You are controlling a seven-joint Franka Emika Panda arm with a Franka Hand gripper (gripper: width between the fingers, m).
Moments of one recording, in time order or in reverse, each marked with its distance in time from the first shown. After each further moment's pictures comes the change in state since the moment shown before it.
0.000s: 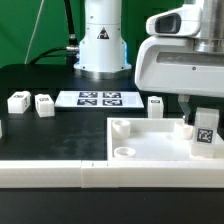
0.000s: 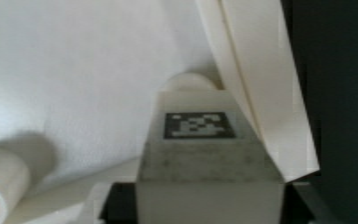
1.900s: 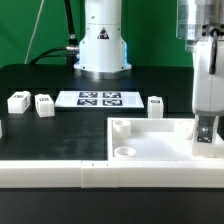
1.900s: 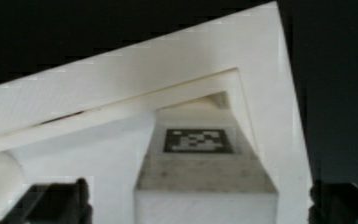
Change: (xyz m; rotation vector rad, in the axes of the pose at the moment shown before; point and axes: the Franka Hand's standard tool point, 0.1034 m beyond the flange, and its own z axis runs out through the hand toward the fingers) arm -0.006 0.003 0.001 0.012 -0.050 1.364
